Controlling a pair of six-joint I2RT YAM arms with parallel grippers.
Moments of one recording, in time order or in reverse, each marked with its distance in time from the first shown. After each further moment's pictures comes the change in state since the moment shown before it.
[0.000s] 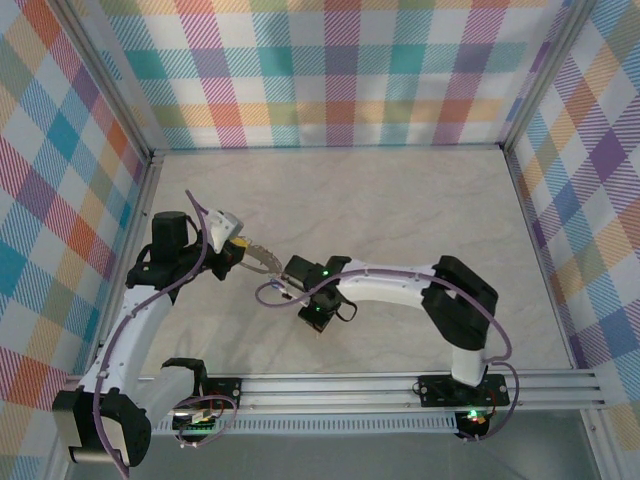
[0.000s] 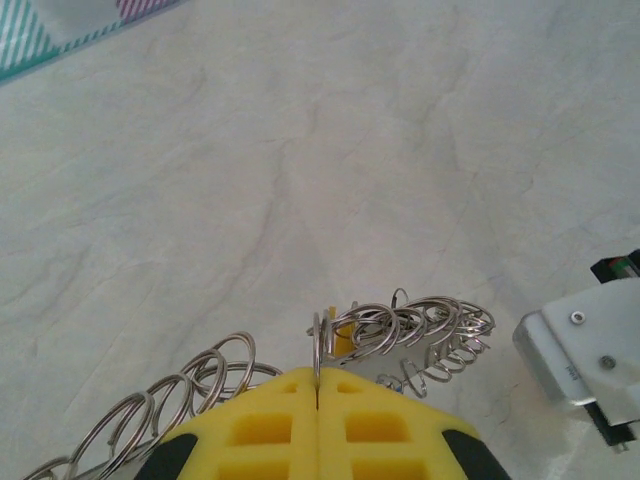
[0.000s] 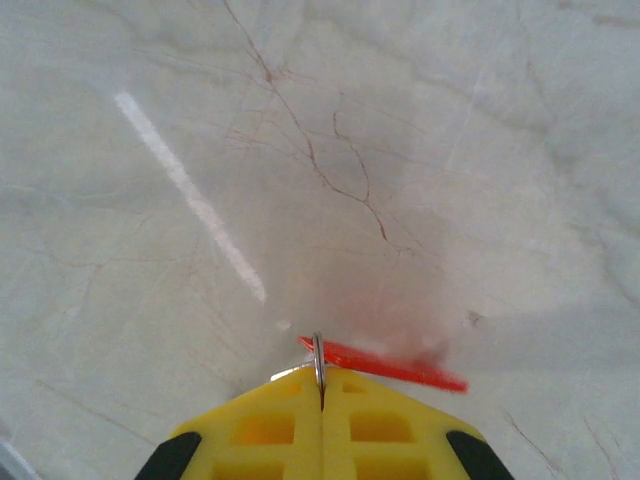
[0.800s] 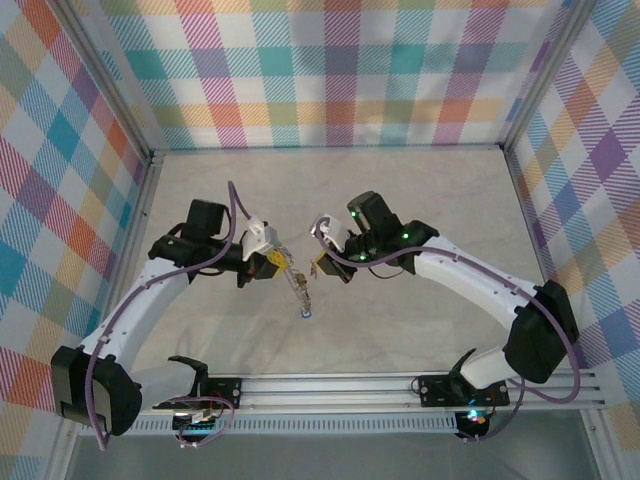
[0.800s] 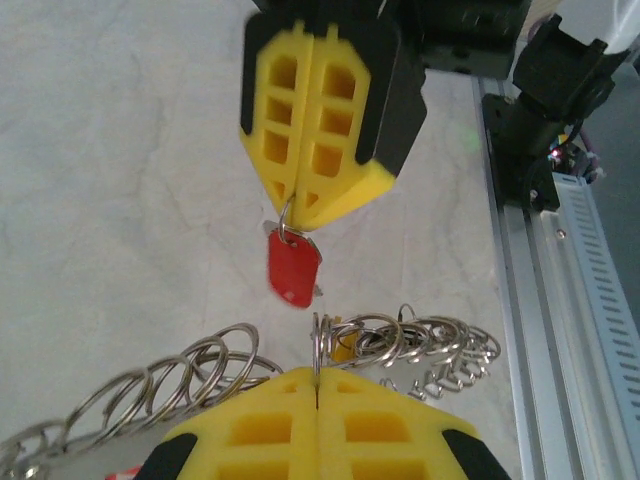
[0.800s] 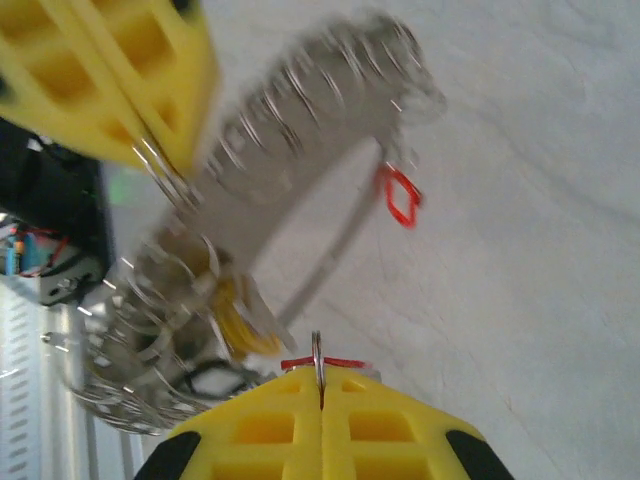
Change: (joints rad) left arm -0.249 0.191 0.180 -0.226 0.296 0.275; right arm -0.337 -0.371 -0.053 0.204 -0.473 -0.266
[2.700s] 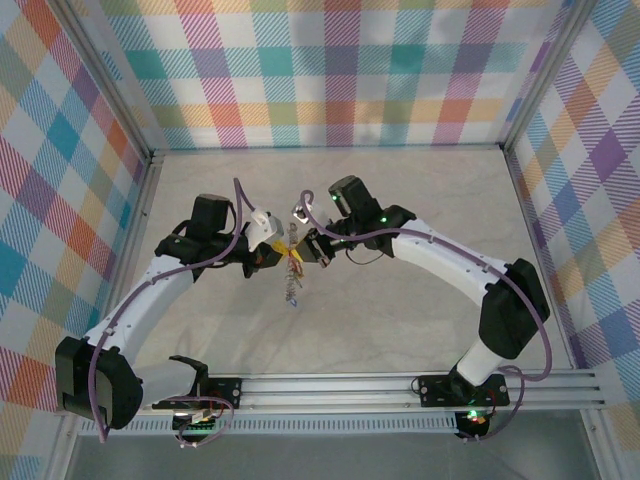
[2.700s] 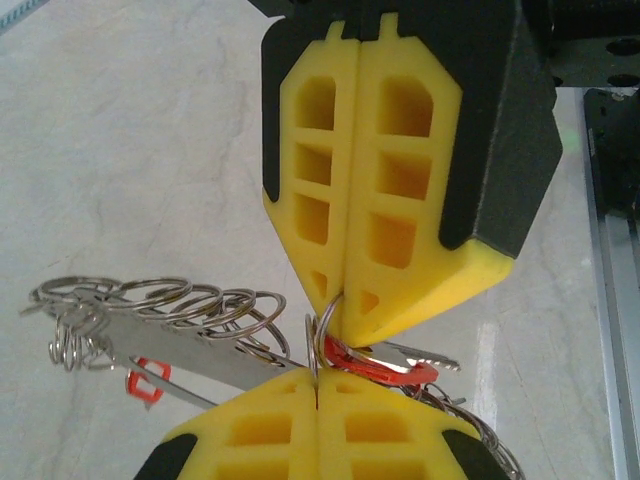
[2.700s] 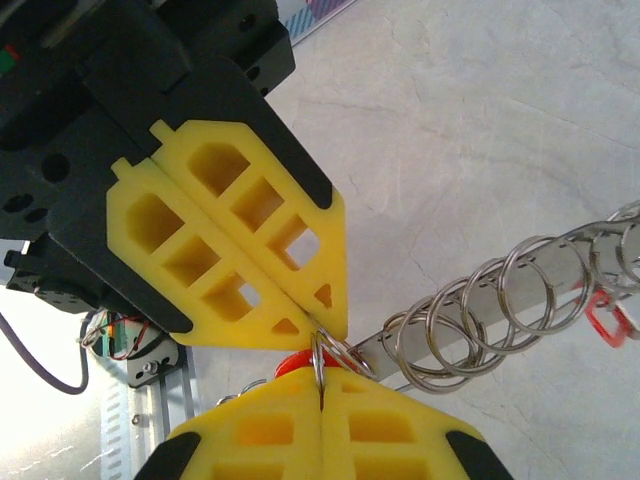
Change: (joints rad) left arm -0.013 0.026 -0.013 0.164 -0.138 -0.115; right arm 0.000 0.175 0.161 0.064 -0.115 0.208
